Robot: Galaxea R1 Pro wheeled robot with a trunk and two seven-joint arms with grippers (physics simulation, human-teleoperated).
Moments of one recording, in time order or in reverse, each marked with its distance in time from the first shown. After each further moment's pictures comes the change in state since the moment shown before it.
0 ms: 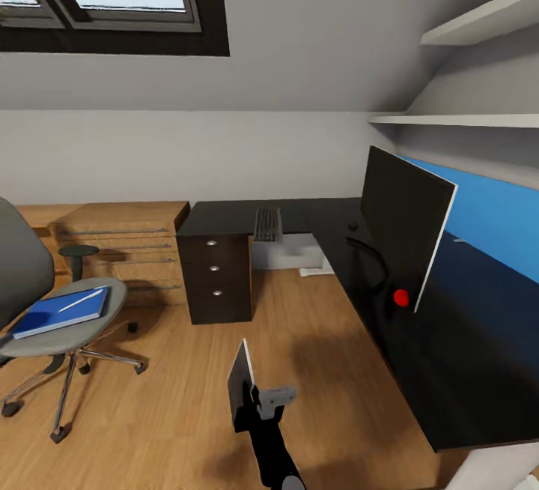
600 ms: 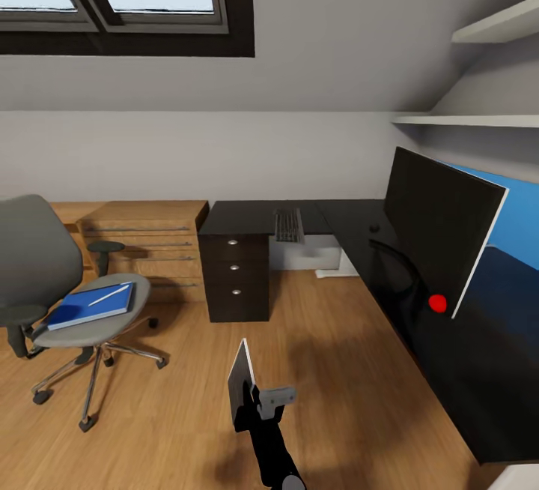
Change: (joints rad) left arm 0.000 0.000 -0.002 -0.001 -0.005 0.000 -0.003; right arm 0.000 0.000 -0.002 0.000 0.002 0.001 -0.001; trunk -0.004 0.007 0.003
